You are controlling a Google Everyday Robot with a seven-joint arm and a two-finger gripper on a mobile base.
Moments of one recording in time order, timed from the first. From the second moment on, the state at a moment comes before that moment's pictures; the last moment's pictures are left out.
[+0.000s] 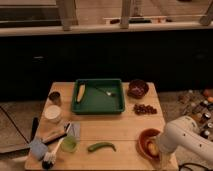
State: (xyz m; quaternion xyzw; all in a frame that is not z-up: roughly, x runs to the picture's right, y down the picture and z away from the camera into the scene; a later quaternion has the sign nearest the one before) arm 0.277 0.328 0.734 -0.34 -0.08 -0.07 0.93
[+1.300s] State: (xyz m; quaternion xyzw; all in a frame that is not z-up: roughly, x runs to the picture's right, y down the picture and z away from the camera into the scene) arm 0.147 0.254 0.694 -0.30 -0.09 -0.04 0.95
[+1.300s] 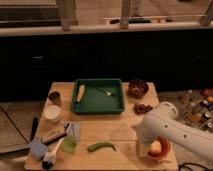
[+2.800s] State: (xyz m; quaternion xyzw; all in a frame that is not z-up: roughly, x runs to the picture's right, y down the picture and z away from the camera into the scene) arm 0.028 0.287 0.762 -0.33 -0.15 0.06 0.93
